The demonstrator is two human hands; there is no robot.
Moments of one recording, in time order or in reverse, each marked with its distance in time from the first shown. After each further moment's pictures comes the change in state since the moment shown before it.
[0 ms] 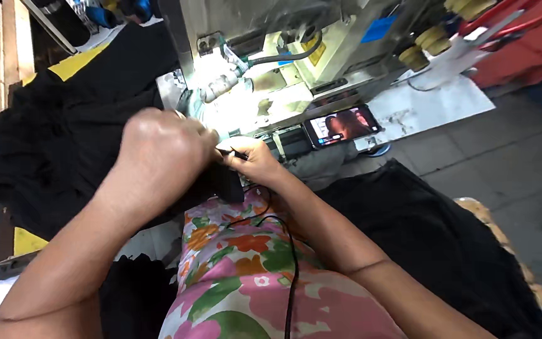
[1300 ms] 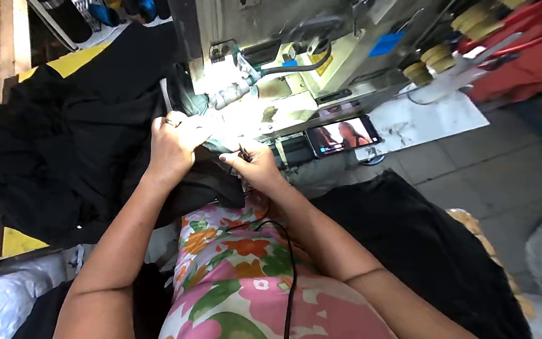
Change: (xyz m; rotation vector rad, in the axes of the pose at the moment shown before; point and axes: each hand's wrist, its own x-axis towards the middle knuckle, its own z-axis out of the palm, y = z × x) left_hand -0.015 -0.034 0.128 -0.191 0.192 -0.267; right_hand 0.000 -0.003 0.013 0.034 0.192 0.122
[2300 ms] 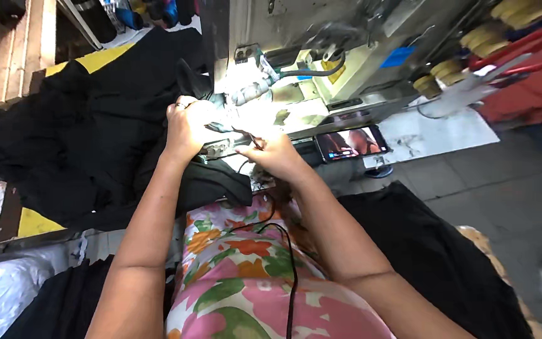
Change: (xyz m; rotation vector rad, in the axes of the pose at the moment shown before) left_hand 0.019 -0.019 0.016 -0.167 0.126 -0.169; right_hand 0.026 -0.021 -0.024 -0.263 -0.193 0.065
